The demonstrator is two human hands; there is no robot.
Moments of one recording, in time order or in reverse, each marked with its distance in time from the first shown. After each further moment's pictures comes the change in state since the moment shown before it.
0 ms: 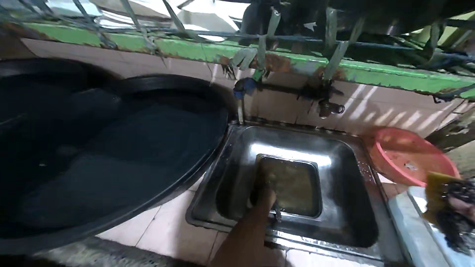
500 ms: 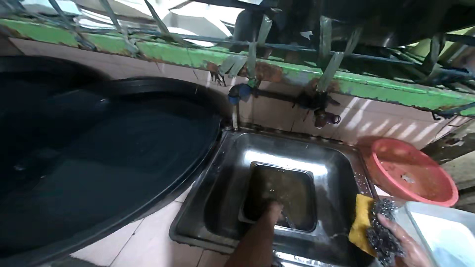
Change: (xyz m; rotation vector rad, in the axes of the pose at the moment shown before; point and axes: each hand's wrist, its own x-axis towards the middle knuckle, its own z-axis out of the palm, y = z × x) left_hand 0.026 0.034 0.040 -0.625 -0.110 -0.201; right_hand -0.015 0.055 0.092 0.482 -0.101 0.502
